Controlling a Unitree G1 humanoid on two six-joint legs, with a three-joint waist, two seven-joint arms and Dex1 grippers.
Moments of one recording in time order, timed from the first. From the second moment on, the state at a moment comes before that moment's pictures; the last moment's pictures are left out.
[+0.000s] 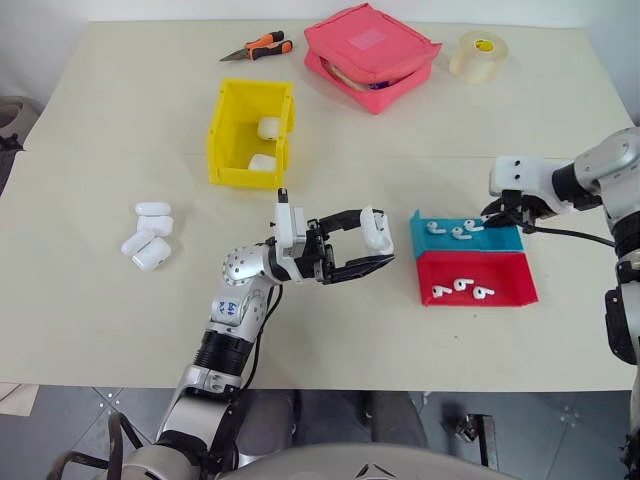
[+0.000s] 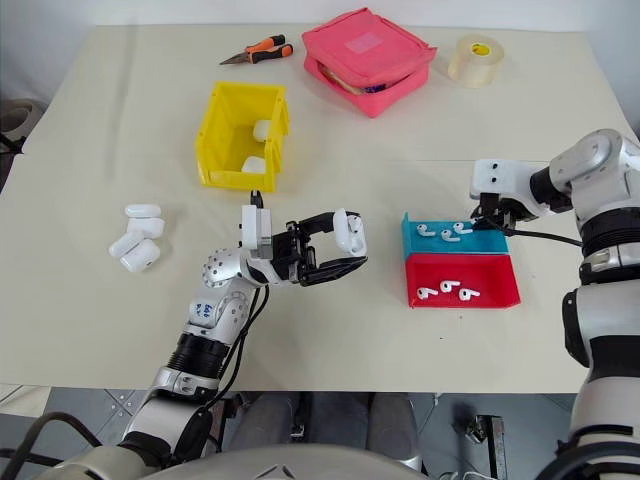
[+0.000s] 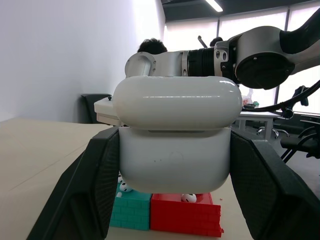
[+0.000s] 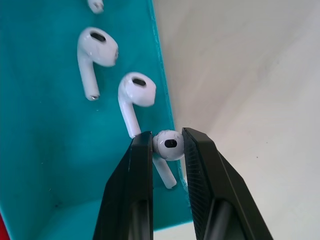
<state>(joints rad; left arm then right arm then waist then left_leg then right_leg) -0.44 0.07 -0.14 0.20 -0.45 -0.13 -1.10 -1.10 -0.85 0.35 1.05 -0.30 -0.17 1.42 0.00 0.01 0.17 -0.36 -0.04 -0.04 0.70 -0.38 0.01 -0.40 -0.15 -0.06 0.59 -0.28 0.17</state>
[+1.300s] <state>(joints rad) -0.49 0.12 -0.14 0.21 -0.47 -0.05 -1.19 -0.27 -0.54 -0.35 -0.44 0.87 0.80 1.01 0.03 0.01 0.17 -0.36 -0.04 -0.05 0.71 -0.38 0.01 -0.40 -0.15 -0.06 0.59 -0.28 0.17</state>
